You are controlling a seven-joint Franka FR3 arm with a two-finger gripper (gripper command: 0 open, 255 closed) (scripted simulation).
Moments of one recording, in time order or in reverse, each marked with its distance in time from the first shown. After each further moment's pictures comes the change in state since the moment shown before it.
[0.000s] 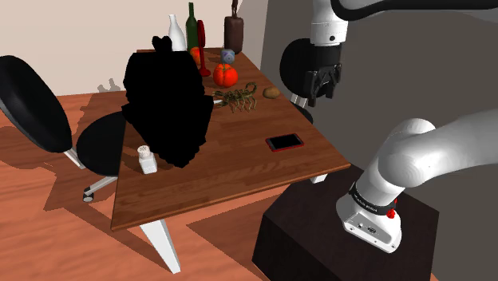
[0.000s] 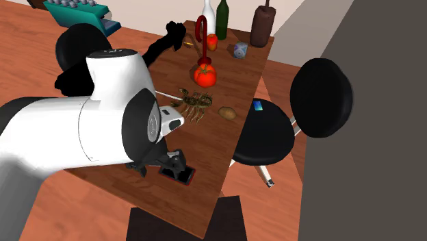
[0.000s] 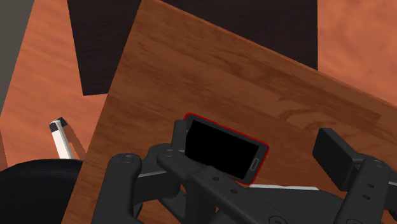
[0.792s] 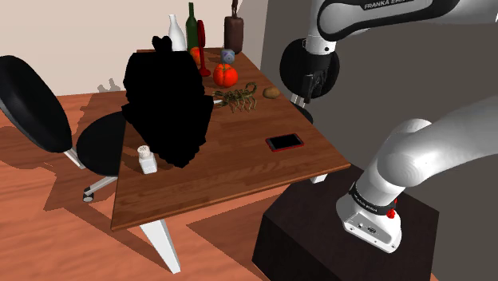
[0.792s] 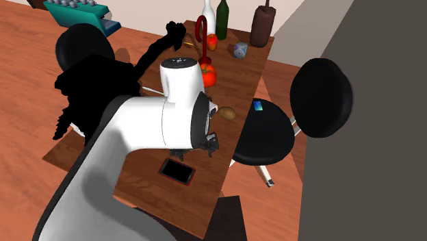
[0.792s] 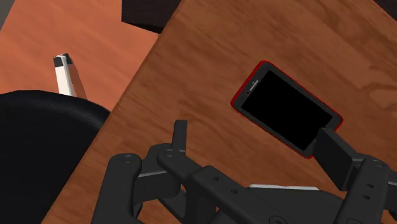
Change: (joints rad) arm -0.024 0.163 -0.189 -0.029 -0.164 0.287 -0.351
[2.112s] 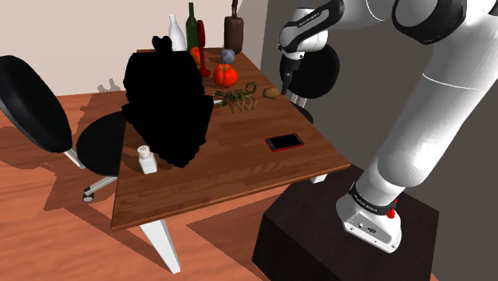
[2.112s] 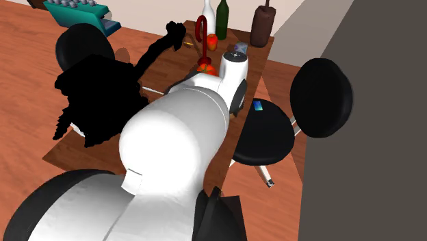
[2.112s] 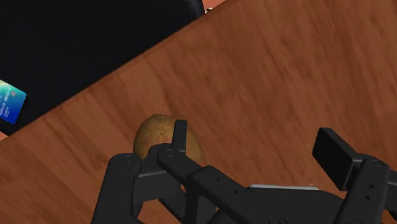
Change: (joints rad) arm 0.014 0.675 -0.240 0.395 0.179 0.457 -0.750
